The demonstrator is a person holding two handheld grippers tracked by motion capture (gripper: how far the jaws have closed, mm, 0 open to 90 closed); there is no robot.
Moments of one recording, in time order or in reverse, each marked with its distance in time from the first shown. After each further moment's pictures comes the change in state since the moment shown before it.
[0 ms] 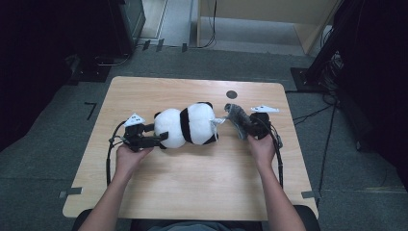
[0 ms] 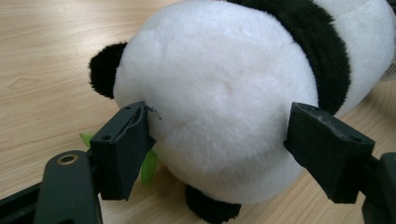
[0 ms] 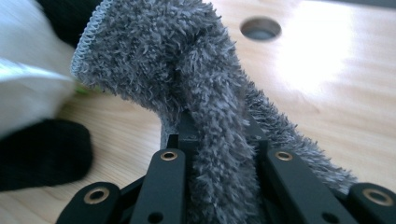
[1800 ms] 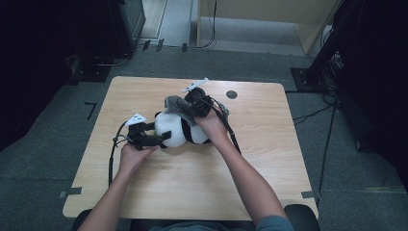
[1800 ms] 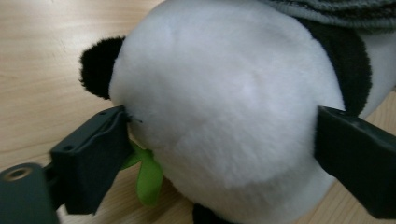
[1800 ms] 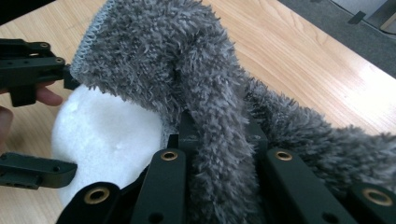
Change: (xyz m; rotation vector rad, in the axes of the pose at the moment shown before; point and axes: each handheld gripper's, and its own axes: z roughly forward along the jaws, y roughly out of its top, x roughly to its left) left arm 0.016 -0.009 0.026 -0.037 -0.068 -0.068; right arm 0.161 0.108 0.058 0.180 0.244 -0.342
